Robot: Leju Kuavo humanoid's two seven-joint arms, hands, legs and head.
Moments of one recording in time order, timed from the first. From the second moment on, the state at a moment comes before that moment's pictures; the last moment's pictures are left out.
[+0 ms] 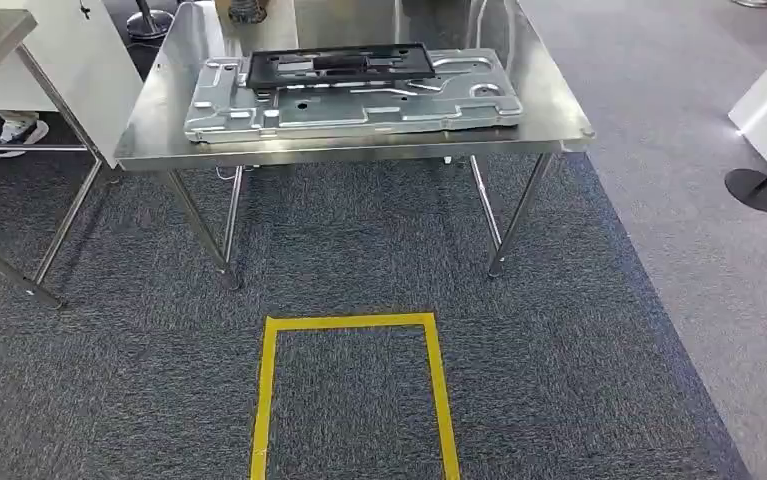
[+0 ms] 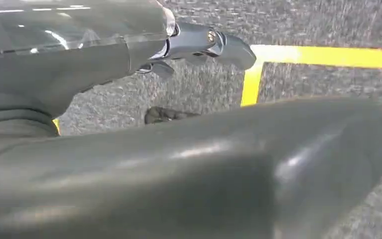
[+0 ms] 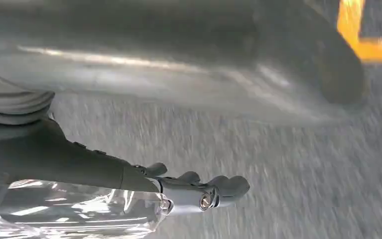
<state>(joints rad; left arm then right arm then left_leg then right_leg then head) -0.08 -0.08 1.29 -0.22 -0.92 -0.07 -0.40 -0.03 0.01 -0.33 -0.19 0.60 -0.36 -0.20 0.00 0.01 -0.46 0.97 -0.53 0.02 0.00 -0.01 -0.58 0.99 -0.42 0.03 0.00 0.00</state>
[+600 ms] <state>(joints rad) -0.08 -0.08 1.29 -0.22 -0.92 -0.07 -0.37 -0.03 0.01 -0.40 -0.18 0.54 -0.22 -0.02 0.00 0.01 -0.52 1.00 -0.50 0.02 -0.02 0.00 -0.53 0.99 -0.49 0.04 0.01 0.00</state>
